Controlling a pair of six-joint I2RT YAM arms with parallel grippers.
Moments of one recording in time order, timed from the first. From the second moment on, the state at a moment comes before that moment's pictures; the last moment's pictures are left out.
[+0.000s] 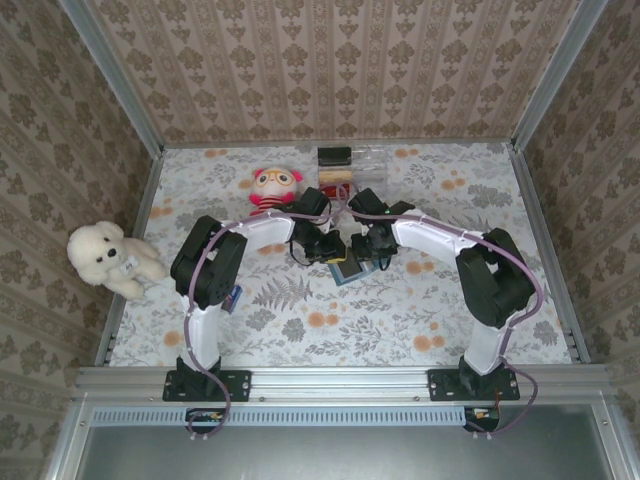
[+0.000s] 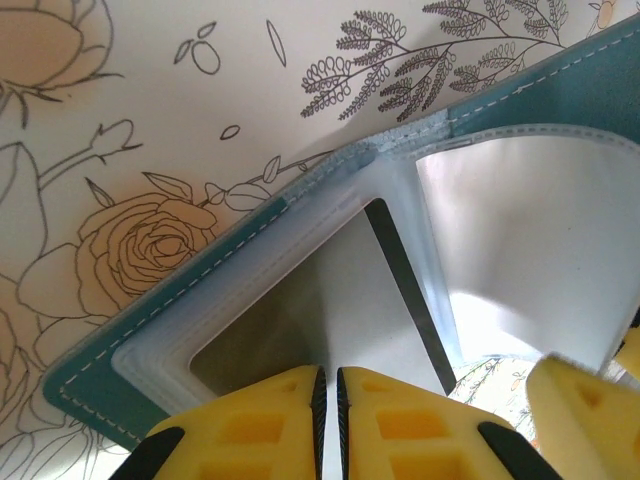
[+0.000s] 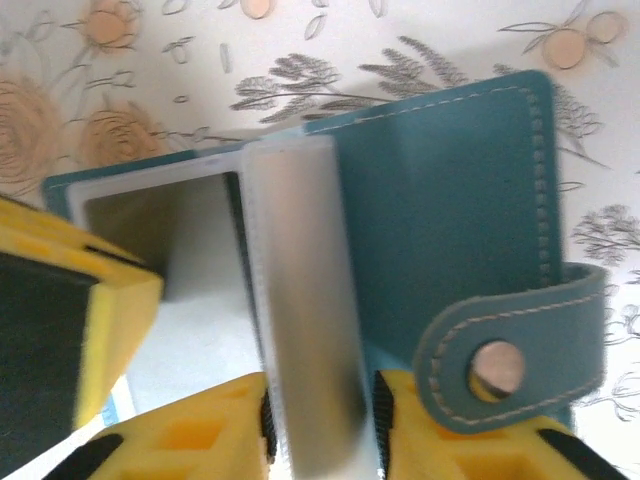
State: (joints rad) left arm -0.66 2.01 1.32 -0.47 0.54 -0.63; right arm 0.56 1.82 1.27 -0.72 0.04 0.39
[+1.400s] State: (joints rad) left arm -0.64 1.87 1.15 -0.41 0.53 -0.69; right arm 0.56 1.80 1.12 -0.67 -0.01 0.50
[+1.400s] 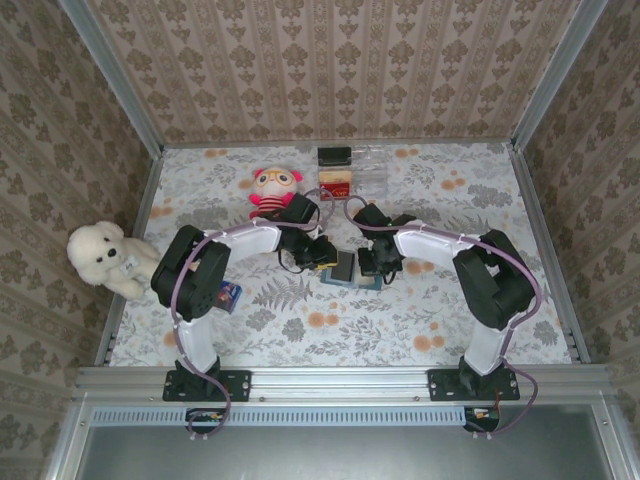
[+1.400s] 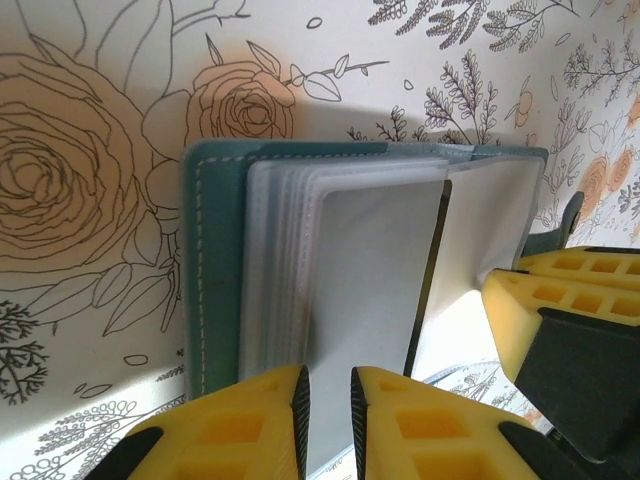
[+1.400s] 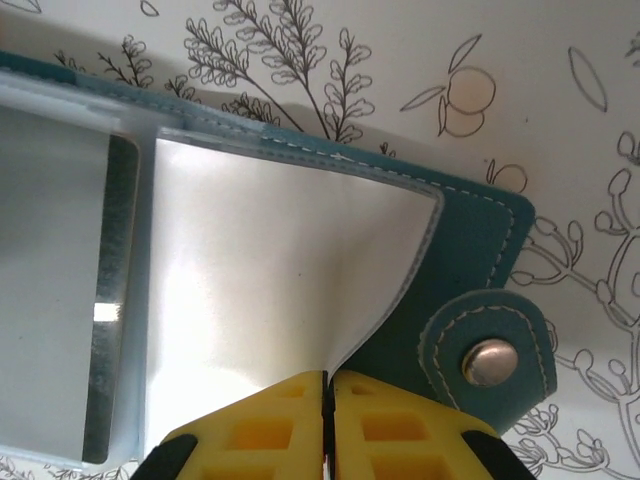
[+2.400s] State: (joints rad) left arm -0.64 1.90 1.16 -0.44 0.52 -0.69; right arm 0.60 1.78 1.21 -0.62 -0.18 0.66
